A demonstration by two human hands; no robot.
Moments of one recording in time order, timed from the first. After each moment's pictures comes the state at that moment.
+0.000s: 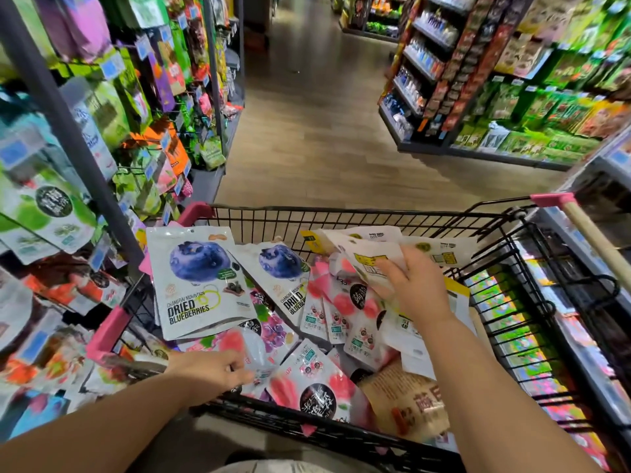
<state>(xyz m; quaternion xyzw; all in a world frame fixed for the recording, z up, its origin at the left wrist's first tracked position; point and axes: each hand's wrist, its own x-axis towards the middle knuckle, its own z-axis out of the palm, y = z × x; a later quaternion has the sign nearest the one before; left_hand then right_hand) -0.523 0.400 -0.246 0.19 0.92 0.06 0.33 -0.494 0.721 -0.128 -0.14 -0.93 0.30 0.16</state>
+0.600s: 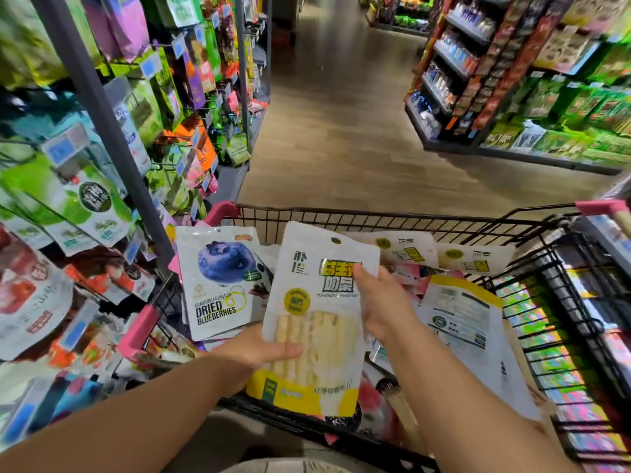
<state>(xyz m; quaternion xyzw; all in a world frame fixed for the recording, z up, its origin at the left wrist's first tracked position) -0.523 0.421 -0.205 0.04 0.65 0.66 0.38 -0.533 0.634 -0.162 -0.24 -0.57 0.78 0.00</state>
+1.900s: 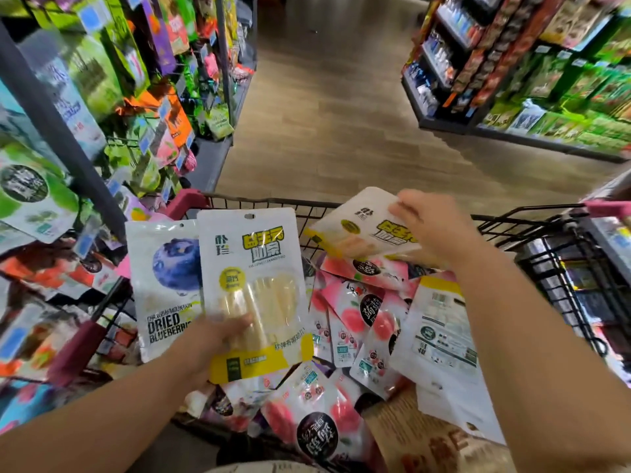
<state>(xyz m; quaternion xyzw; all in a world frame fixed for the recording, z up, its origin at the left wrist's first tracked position) -0.576 0.442 -0.233 -0.20 0.62 0.70 0.28 -0.624 0.769 -0.098 -0.01 -0.99 0.11 0.03</state>
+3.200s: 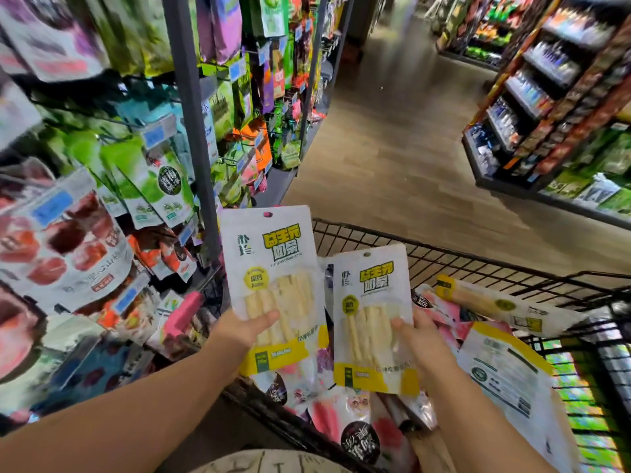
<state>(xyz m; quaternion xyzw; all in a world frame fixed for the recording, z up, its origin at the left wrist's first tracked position) -0.538 0.372 -0.217 -0.22 0.65 0.71 0.13 -0.540 0.658 -0.207 -0.29 -0.77 0.56 -0.06</state>
